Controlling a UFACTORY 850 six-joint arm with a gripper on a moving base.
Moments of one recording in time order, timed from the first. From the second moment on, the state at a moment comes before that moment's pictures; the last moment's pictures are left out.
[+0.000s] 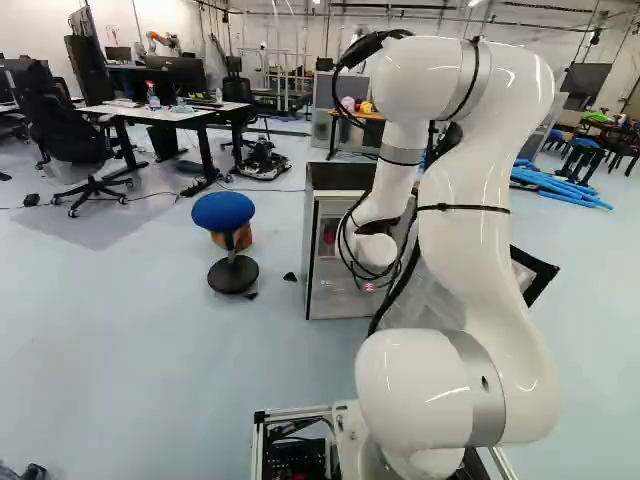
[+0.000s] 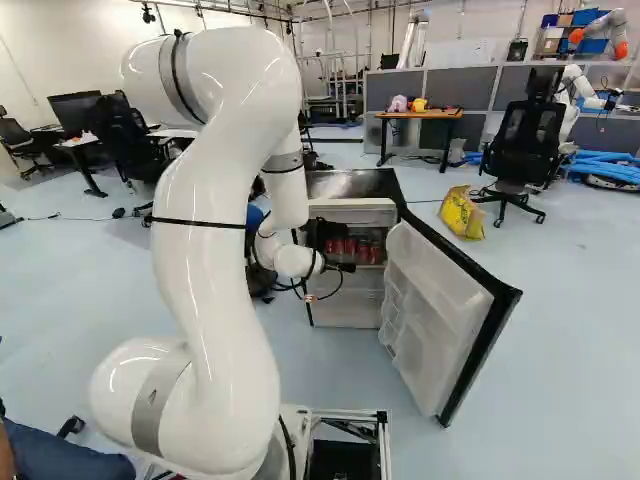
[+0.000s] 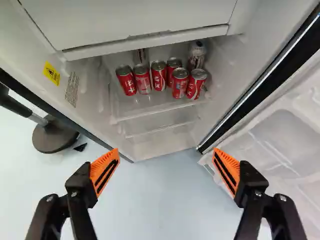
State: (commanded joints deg) arm -7.5 -35.5 -35.2 7.7 48.4 0.0
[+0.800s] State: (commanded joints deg) arm -7.6 -46.0 -43.4 7.7 52.4 0.0
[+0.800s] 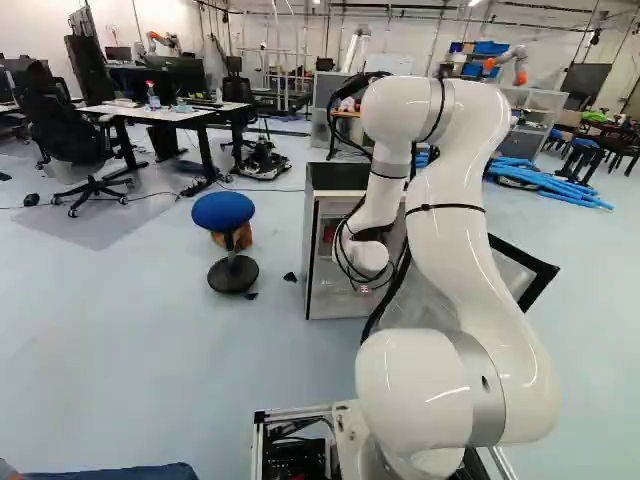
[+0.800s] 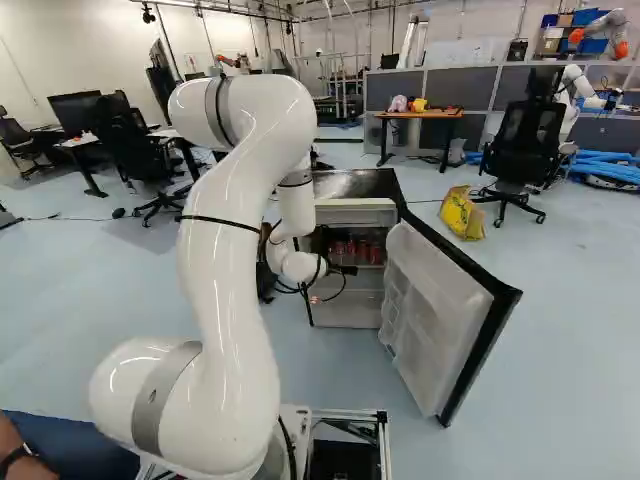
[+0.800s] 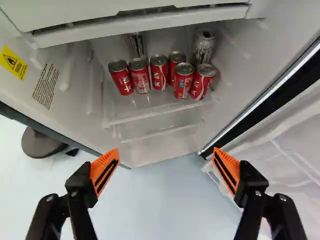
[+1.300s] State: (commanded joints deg) arm -8.7 -52.7 -49.7 7.7 57.2 0.0
